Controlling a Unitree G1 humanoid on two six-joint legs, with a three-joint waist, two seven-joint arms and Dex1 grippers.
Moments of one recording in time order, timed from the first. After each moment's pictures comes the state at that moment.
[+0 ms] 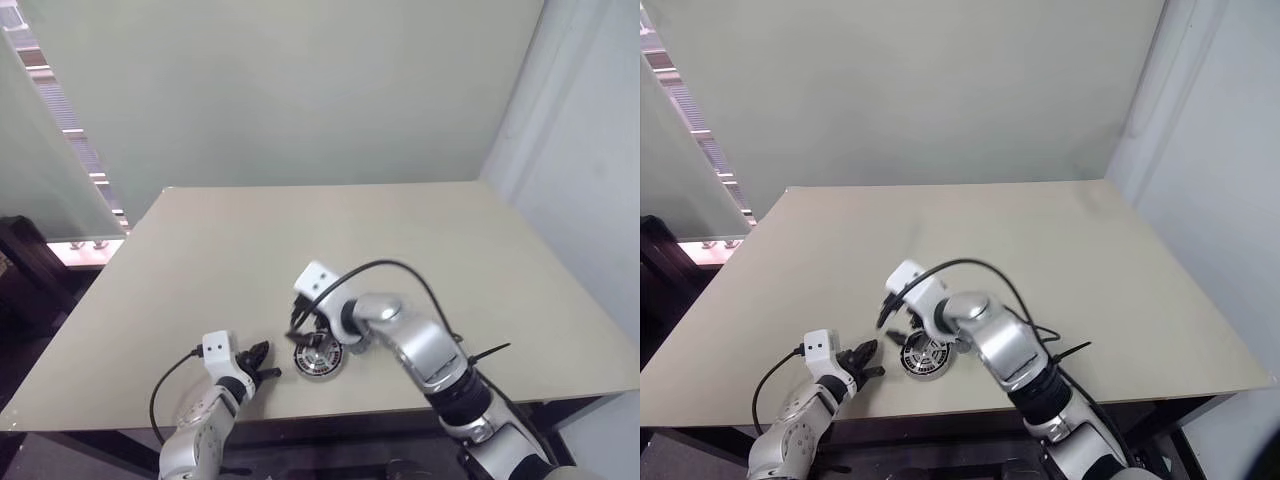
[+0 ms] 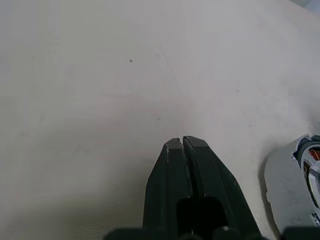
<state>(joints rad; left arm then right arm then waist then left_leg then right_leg) 0.07 0.14 0.21 0.06 -0.41 0.40 -0.32 -0.64 -0.07 0.39 -0.16 -0.02 0.93 0.56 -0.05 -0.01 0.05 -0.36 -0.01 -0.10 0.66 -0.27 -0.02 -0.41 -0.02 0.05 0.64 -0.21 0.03</state>
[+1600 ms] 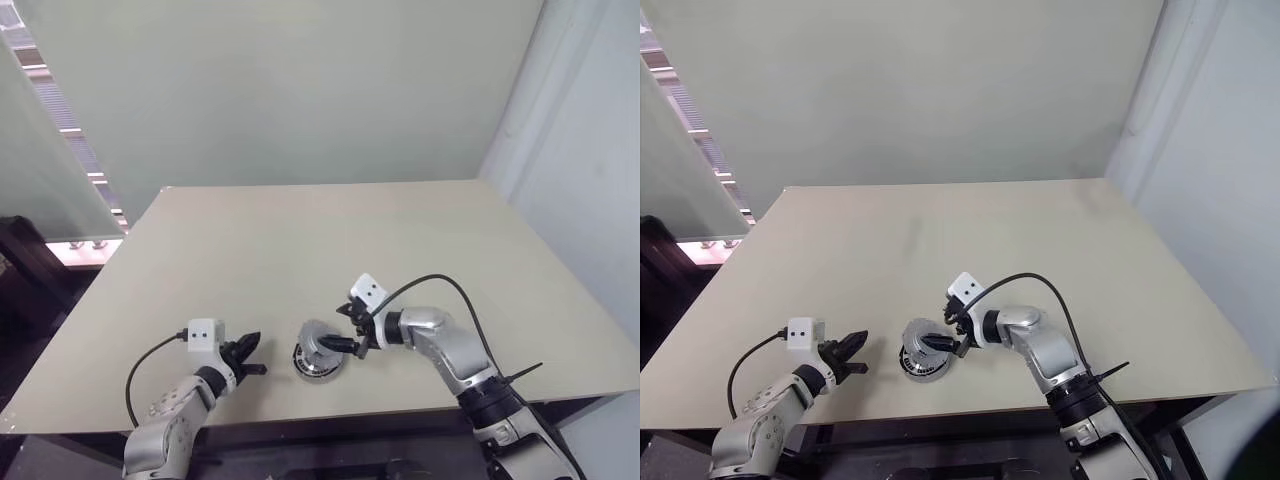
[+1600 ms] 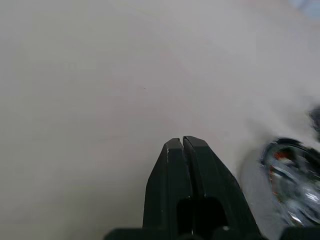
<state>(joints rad) 0.08 0.30 0.21 -0.08 -0.48 0.53 -0.47 -0.47 -0.18 0.32 0.20 0.17 0.46 0.88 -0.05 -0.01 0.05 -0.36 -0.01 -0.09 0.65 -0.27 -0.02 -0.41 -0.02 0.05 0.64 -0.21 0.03</state>
